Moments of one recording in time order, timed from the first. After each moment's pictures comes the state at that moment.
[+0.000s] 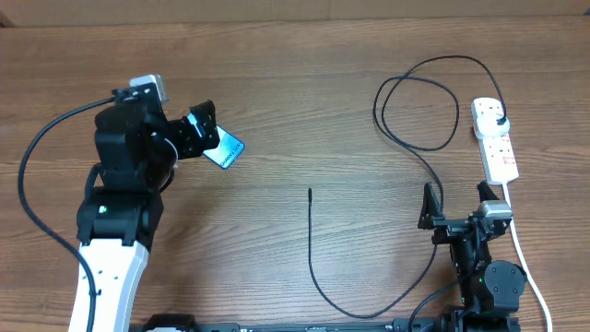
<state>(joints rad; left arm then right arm) -0.03 1.12 1.00 -0.40 0.14 -0.34 -0.08 0.01 0.02 -0.03 -0.12 0.07</state>
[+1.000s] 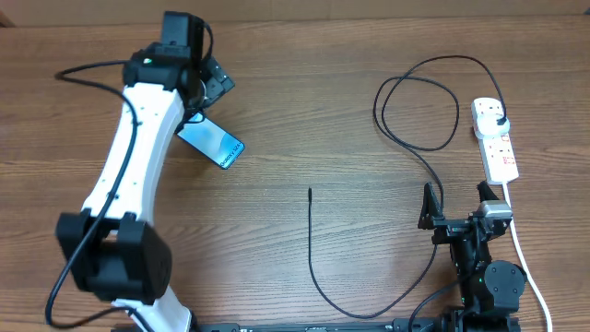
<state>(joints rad) -0.14 1.86 1.73 -1.03 -0.14 -0.86 -0.08 0.01 0.02 -0.03 -0.12 0.07</state>
